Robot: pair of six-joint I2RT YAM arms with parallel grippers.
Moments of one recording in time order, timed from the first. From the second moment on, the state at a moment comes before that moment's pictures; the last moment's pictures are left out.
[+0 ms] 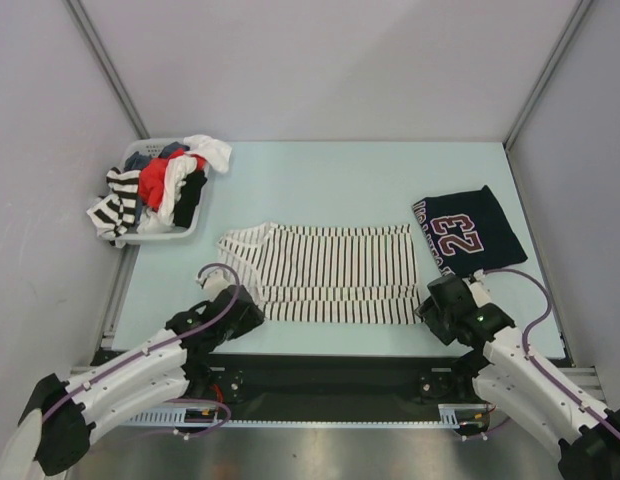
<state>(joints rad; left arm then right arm) -0.76 0.74 0.29 -0.50 -0.33 -1.13 0.51 0.69 0.40 -0.78 0.27 1.28</state>
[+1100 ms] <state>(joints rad) -0.41 1.60 1.03 -0.28 -0.24 -0.51 0.24 1.62 1.10 -0.30 0.09 0.46</state>
